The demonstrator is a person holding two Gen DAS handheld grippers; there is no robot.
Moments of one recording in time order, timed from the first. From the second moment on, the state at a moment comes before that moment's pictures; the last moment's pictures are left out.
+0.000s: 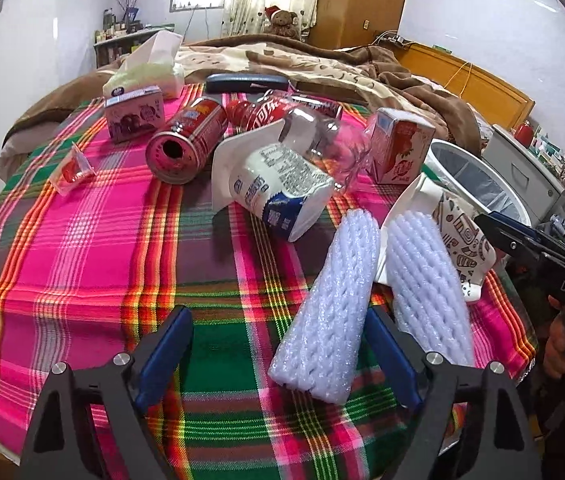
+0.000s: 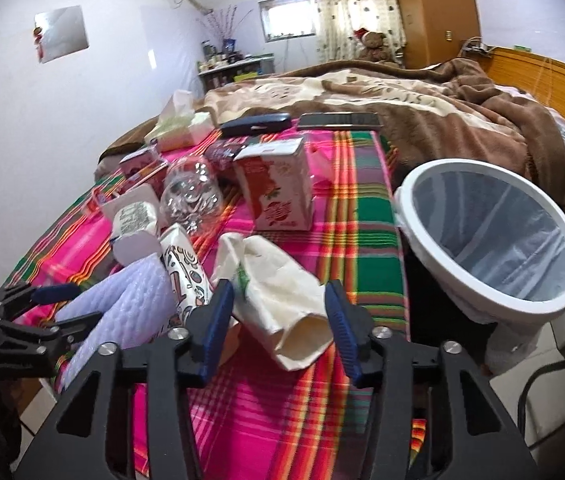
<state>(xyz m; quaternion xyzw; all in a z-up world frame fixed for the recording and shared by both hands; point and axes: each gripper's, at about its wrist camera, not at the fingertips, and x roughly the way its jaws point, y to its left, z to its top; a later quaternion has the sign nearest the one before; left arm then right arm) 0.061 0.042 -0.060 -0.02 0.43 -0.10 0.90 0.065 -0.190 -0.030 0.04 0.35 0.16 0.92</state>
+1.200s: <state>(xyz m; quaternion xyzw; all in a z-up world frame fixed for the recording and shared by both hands) 0.087 0.034 -0.058 -0.02 0.43 -0.15 0.89 0.064 -0.199 -0.035 0.07 0.36 0.17 0.92</state>
